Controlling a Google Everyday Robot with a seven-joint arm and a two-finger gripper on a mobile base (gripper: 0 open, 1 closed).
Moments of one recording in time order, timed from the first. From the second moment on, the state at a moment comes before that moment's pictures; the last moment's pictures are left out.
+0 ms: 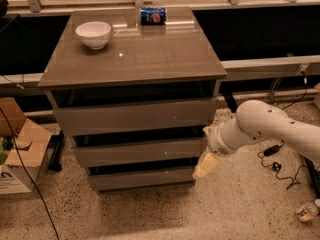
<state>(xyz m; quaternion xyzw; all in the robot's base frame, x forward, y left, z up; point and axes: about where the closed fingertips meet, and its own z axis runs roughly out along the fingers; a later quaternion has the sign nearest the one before) 0.553 -0.150 0.610 -0.56 0.78 0.13 0.23</state>
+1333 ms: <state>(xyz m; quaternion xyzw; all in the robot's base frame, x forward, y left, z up) 0.629 -0.127 0.537 -0.55 0.79 0.09 0.27</state>
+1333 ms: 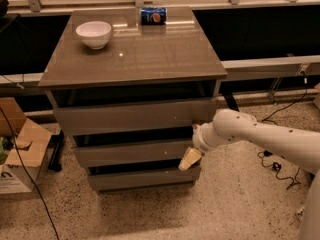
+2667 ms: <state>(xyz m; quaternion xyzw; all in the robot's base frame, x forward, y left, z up) 0.685 -0.118 0.448 -0.52 0.81 0.14 0.24</state>
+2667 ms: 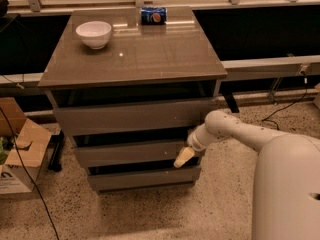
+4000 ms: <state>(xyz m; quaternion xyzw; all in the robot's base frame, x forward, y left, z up) 0.678 -0.099 0.425 -0.54 0.80 0.17 0.20</state>
